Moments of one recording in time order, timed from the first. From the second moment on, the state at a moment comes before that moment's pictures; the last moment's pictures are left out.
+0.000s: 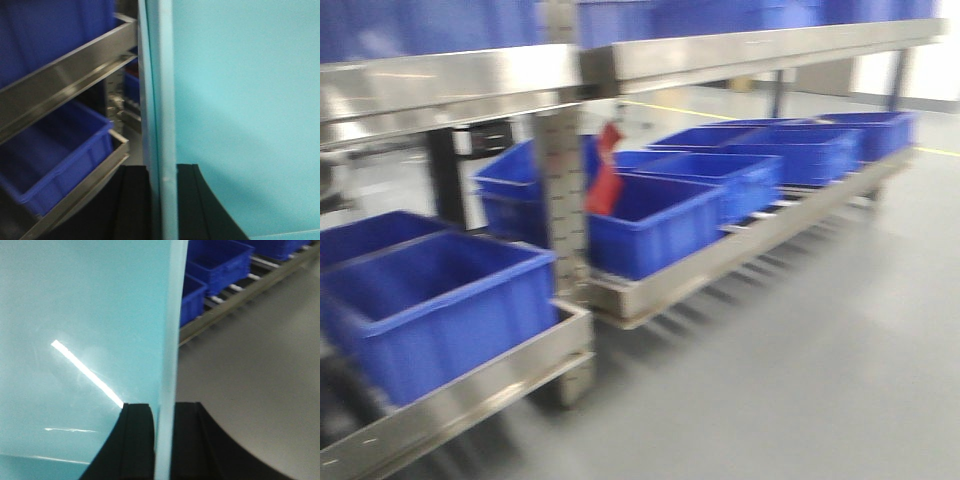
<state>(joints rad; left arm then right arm) -0.54 1.52 -1.87 0.28 0.94 -0.42 0.50 1.52 -1.90 -0.23 1.04 0.34</state>
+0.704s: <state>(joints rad) -0.54 1.52 -1.87 0.28 0.94 -0.42 0.50 1.52 -1.90 -0.23 1.04 0.34</state>
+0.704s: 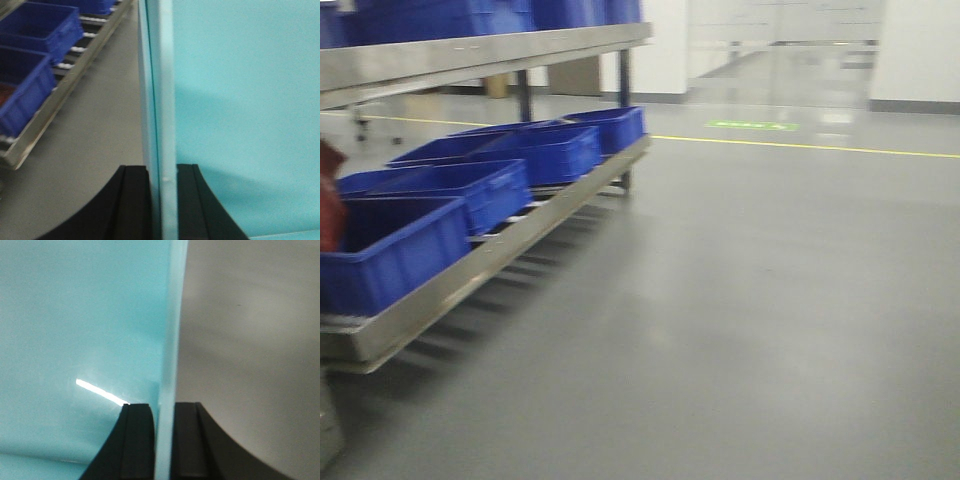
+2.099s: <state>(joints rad) -0.54 1.52 -1.87 0.28 0.94 -0.42 0.50 1.52 -1.90 -0.23 1.04 0.34</state>
